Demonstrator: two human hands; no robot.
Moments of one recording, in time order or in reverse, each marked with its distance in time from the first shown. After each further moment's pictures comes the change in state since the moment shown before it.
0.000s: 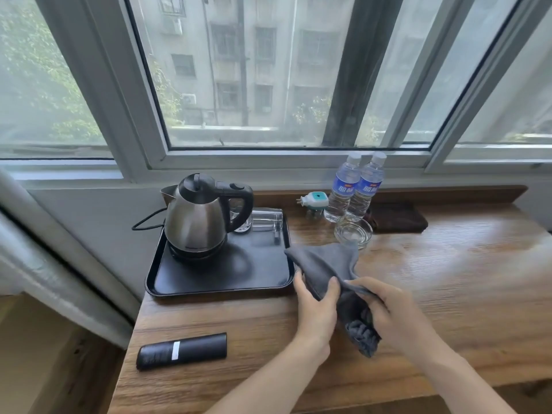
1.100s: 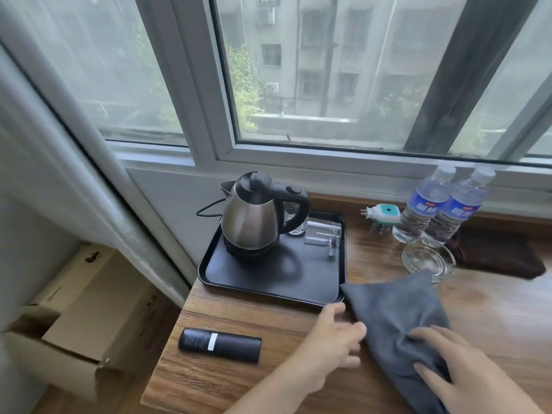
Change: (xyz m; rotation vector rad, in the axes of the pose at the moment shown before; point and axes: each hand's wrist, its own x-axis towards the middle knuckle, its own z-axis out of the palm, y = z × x) left_hand 0.004 0.031 -0.043 0.318 -0.029 -0.183; right_hand 0.038 0.029 -0.014 -0.432 -0.331 -0.103
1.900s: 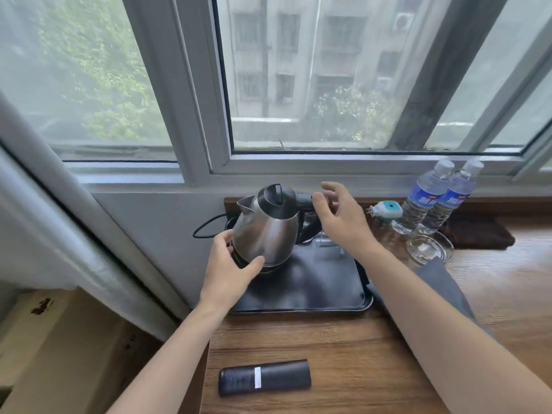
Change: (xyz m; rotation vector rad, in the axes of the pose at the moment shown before) left_hand 0.033 0.094 -0.257 0.457 0.414 0.480; right_hand 0.220 -0.207 -0.017 0.687 0.421 0.119
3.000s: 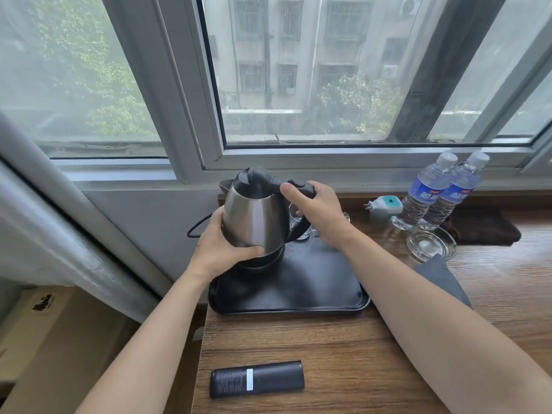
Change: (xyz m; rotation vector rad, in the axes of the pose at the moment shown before) left_hand 0.061 -0.006 -0.003 0.131 -0.112 0.023; right_hand 0.040 0.006 0.032 0.460 -0.104 0.105
